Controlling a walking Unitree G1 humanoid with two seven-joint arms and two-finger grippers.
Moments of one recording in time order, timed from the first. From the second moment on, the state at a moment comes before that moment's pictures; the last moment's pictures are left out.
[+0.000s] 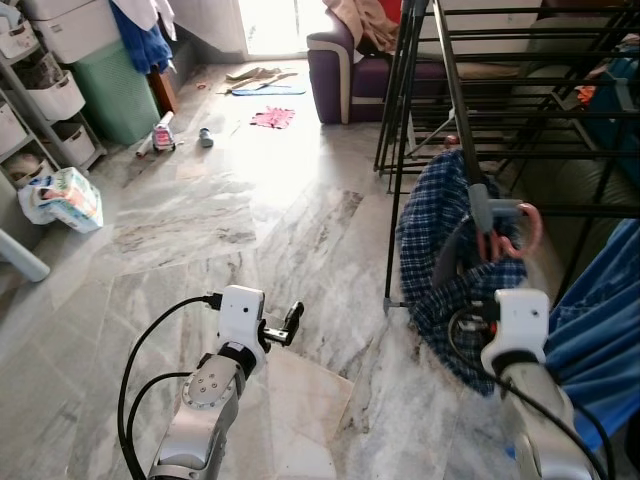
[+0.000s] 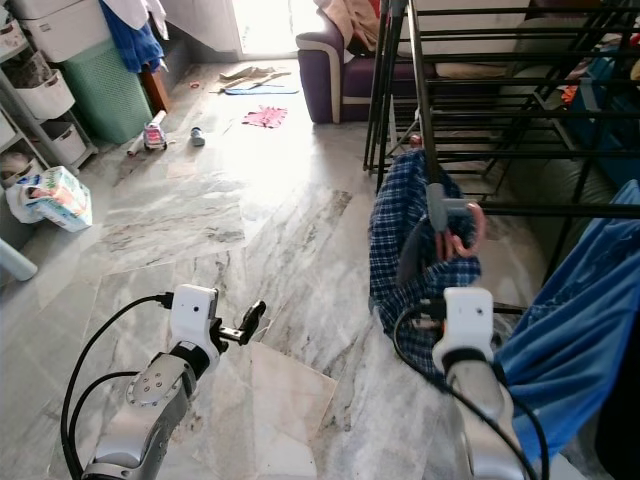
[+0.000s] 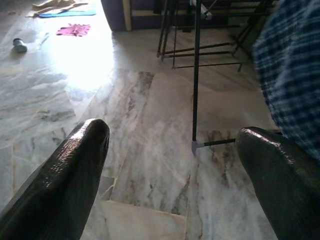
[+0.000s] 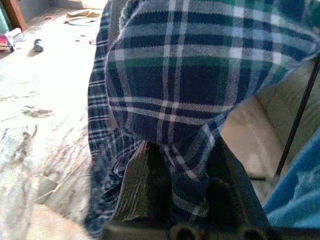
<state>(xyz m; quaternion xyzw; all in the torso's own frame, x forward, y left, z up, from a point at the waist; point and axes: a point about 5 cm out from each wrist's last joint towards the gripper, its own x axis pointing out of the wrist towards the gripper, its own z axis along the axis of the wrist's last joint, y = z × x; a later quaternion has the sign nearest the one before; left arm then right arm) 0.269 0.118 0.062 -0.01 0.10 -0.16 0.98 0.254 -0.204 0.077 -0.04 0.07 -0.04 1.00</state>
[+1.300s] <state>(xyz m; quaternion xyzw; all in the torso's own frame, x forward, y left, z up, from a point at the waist) 0.273 0.117 0.063 0.01 0.08 -0.14 0.99 0.241 -0.169 0.073 0.00 0.11 0.01 0.99</state>
